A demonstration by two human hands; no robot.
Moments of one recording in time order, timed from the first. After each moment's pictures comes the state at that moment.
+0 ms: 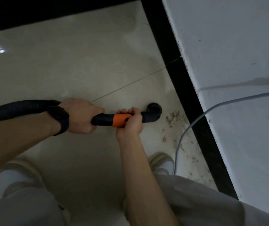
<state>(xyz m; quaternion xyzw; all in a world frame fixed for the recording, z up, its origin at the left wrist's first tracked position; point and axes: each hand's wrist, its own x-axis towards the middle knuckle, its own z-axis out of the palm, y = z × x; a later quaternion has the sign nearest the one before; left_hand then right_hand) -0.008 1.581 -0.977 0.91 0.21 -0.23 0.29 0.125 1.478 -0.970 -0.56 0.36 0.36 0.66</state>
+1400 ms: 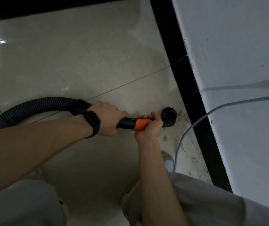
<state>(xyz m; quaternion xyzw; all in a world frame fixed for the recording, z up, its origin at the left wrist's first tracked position) 0.044 1.536 -0.977 0.93 0.19 -0.20 0.24 0.168 1.442 -0.969 -0.60 0.35 0.33 0.64</state>
